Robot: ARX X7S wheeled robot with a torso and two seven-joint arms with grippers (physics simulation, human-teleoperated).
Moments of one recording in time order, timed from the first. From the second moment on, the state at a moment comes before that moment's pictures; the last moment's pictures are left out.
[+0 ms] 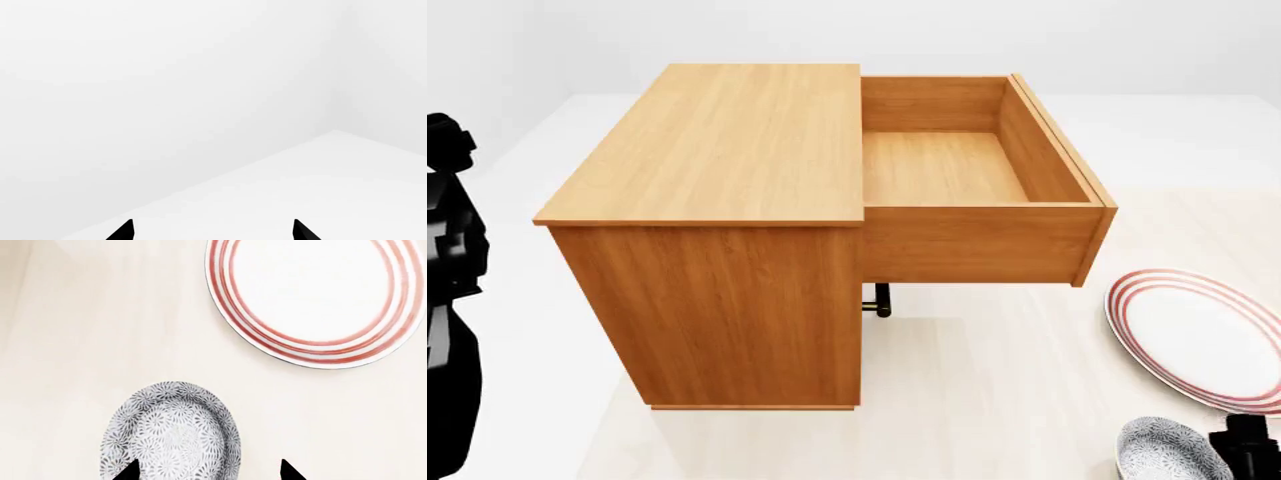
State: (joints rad) left arm -1.41 -0.45 -0.02 -1.31 0.00 -0.13 -0.56; right arm 0.26 1.21 0.14 -0.02 1.24 1.32 0.02
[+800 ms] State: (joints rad) left arm -1.41 -0.46 -0.02 -1.31 0.00 -0.13 -0.56; right arm 0.49 1.03 -0.24 0.26 0.92 1.19 -0.11
